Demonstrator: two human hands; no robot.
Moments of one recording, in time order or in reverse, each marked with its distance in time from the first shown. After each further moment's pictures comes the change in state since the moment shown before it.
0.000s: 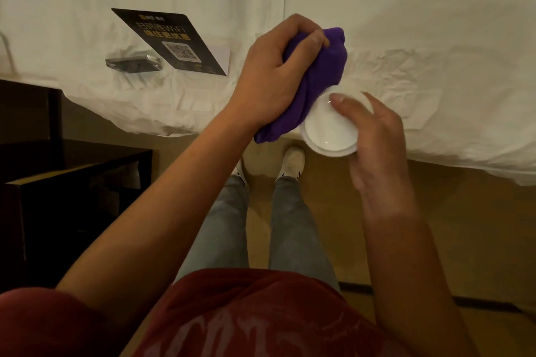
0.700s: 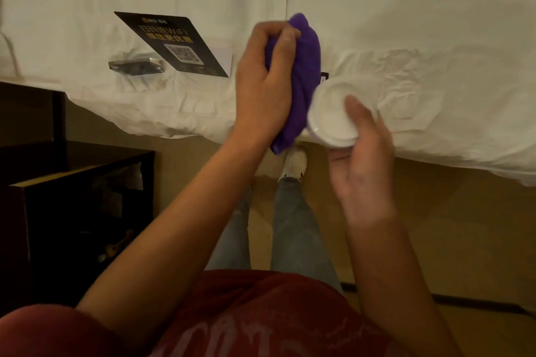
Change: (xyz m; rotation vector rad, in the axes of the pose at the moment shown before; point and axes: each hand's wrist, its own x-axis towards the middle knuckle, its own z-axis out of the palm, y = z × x) left_hand -0.017 0.001 0.011 -0.140 0.343 -0.094; right_hand -0.005 0.023 0.018 0.547 0.173 0.169
